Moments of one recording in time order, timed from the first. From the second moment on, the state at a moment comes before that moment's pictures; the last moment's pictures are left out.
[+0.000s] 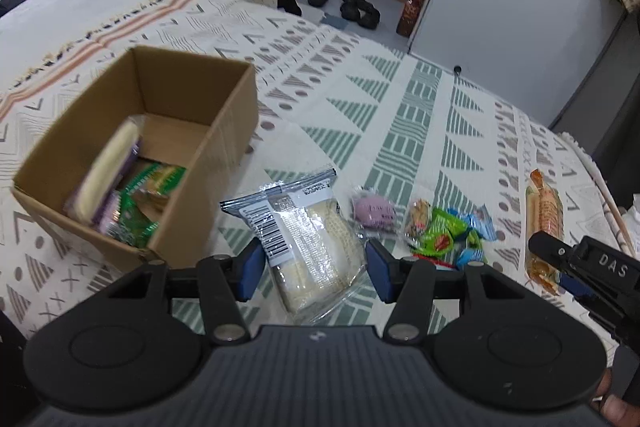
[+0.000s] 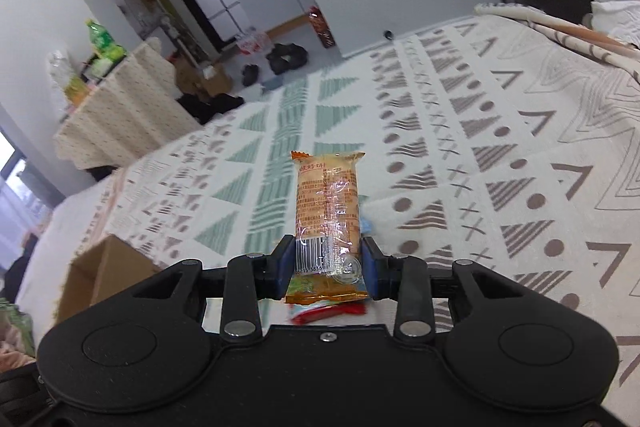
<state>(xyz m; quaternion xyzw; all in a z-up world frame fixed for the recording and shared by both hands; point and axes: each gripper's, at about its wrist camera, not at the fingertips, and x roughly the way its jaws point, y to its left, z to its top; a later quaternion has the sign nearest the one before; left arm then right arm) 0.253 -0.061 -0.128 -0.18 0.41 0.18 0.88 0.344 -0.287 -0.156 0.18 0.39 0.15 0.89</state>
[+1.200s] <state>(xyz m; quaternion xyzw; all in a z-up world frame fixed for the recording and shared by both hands) 0.197 0.043 -0.061 -0.21 0.33 0.25 0.88 0.284 -0.170 -0.096 0.16 0.31 0.31 0.89</state>
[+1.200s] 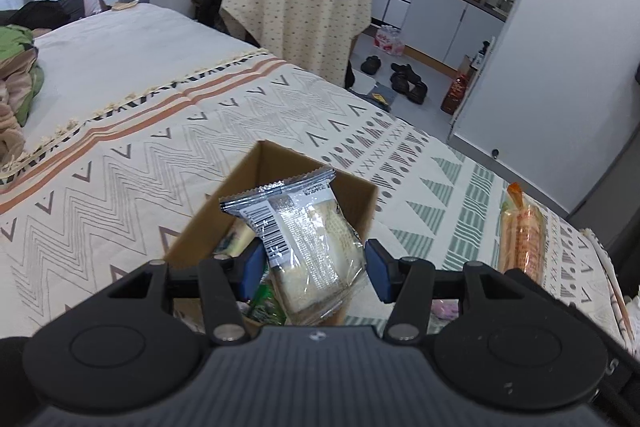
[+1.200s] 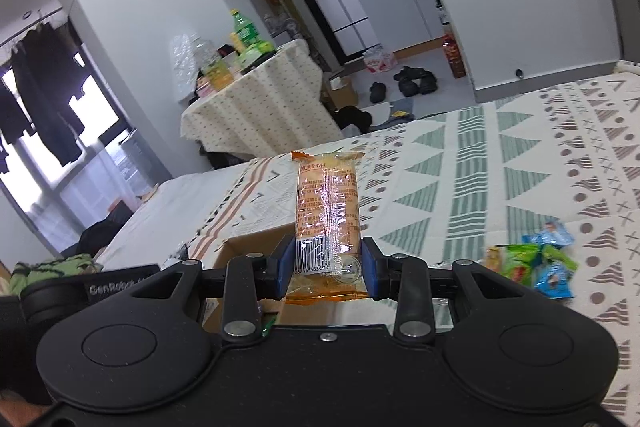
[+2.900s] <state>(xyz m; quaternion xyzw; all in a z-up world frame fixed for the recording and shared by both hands) 0.228 0.110 -0.093 -0.24 0.41 0.25 0.84 0.284 -0.088 -0.110 0.10 0.35 0.31 0.88</state>
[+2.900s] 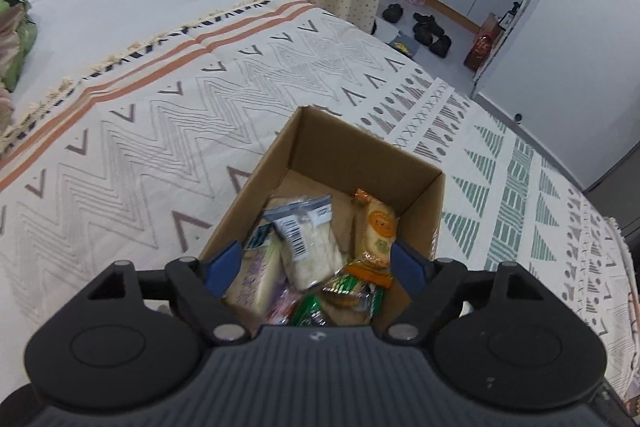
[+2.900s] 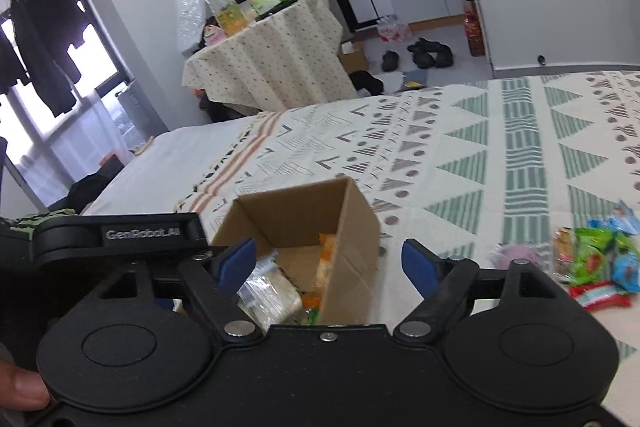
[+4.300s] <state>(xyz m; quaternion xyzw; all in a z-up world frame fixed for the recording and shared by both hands) 0.202 -0.044 -0.043 -0.15 0.36 0.19 0.90 0.265 -0.258 -0.067 0.15 0.32 0.19 0.92</state>
